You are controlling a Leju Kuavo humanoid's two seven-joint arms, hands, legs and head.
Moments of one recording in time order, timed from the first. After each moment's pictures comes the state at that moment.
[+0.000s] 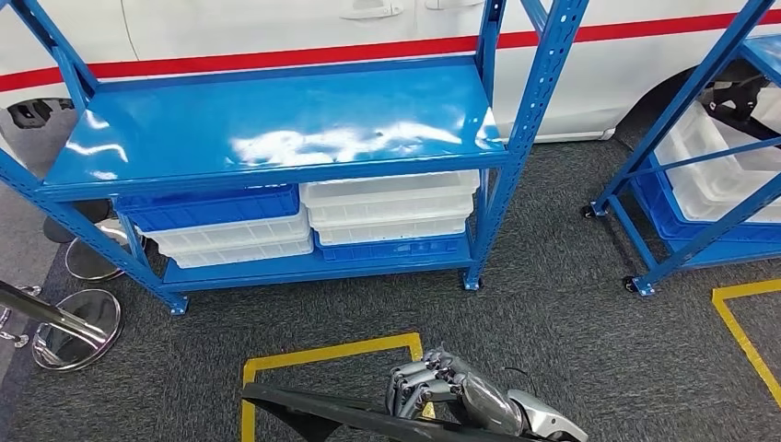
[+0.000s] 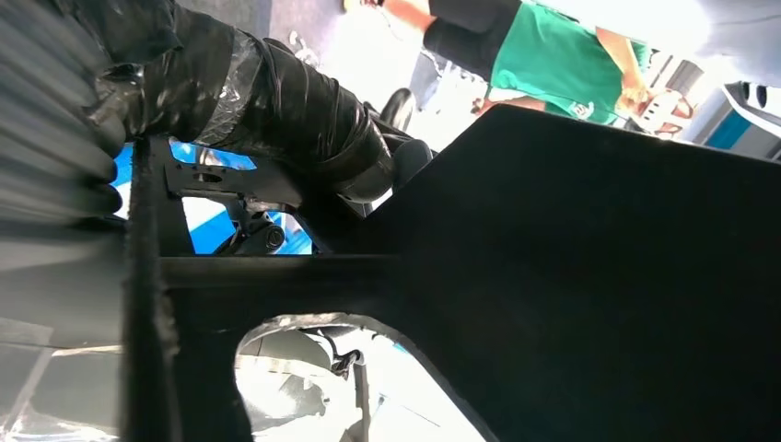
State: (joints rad) left arm -0.07 -0.03 1.06 -0.22 -0.80 -0.12 -0.51; right arm -0.07 -0.31 0.68 -2.05 0.06 0.06 -0.49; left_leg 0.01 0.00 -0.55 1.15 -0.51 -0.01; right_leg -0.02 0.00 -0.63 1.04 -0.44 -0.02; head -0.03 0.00
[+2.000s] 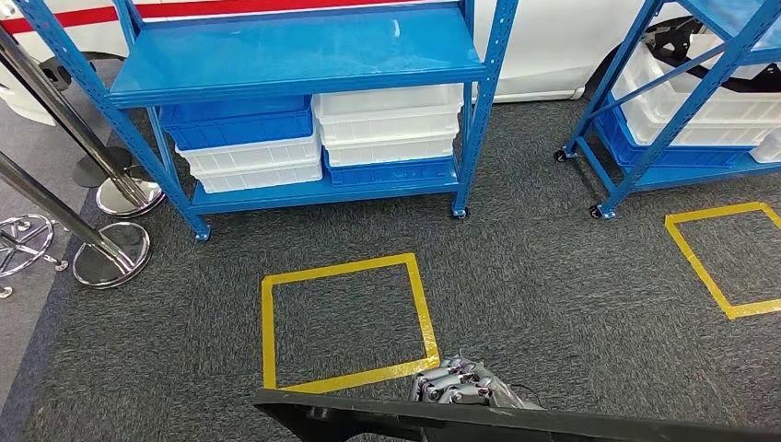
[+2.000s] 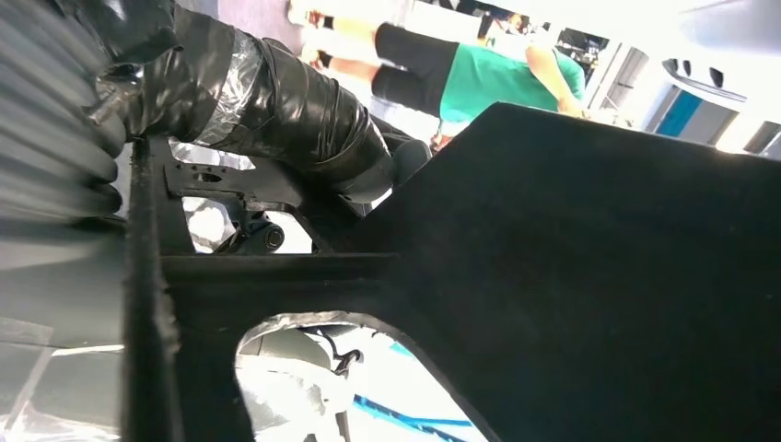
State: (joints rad) left arm -0.05 0.03 1.10 -0.22 -0.81 -0.10 -0.43; right arm 0.03 -0.30 0.61 -2.05 -0.02 0.12 -0.57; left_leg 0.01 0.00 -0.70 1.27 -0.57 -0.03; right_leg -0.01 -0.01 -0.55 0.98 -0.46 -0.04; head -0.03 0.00
